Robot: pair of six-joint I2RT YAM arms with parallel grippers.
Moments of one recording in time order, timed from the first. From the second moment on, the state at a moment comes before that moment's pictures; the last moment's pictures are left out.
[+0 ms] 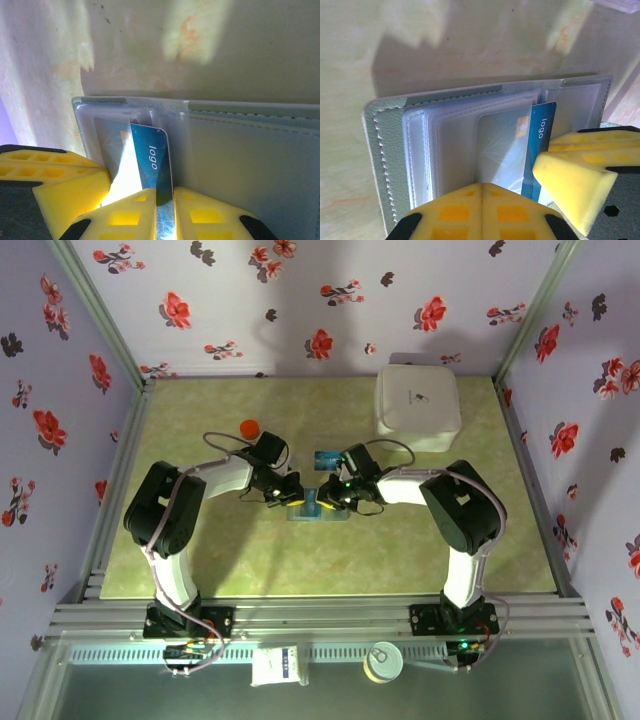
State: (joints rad) left arm -0.54 1.85 1.08 -0.42 0.47 -0.64; right arm 0.63 1.88 0.96 -0.01 -0.52 0.94
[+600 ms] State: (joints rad) left arm -0.54 1.85 1.08 -0.41 0.47 -0.65; right arm 0.61 1.88 0.90 0.12 -0.56 0.98
